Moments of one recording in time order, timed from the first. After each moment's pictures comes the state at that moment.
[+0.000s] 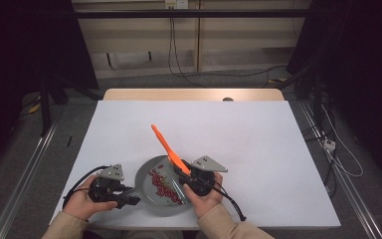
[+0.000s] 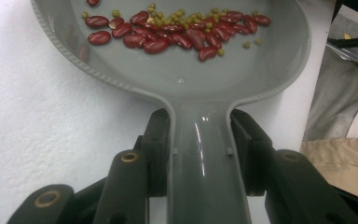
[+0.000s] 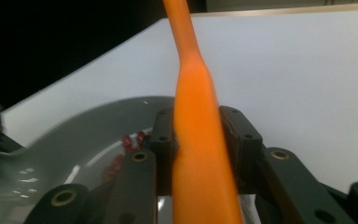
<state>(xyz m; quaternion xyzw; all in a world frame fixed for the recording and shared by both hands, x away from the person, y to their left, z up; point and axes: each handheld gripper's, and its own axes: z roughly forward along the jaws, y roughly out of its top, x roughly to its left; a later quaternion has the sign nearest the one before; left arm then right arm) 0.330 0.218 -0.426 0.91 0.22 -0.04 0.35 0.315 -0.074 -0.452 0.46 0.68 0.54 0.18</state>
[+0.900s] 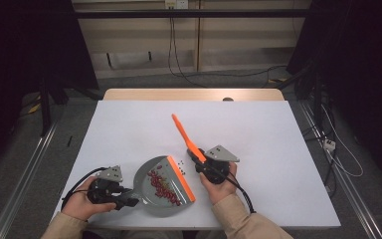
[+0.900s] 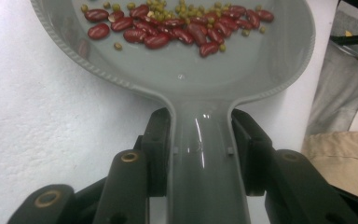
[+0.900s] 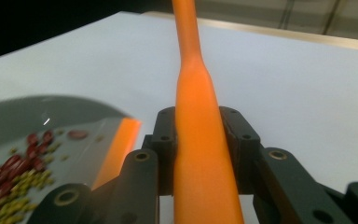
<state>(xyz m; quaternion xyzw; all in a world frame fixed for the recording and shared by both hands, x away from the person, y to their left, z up) 0.328 0.222 -0.429 0.91 0.22 -0.05 0.35 0.340 -0.114 -0.449 0.45 0.70 0.49 0.26</state>
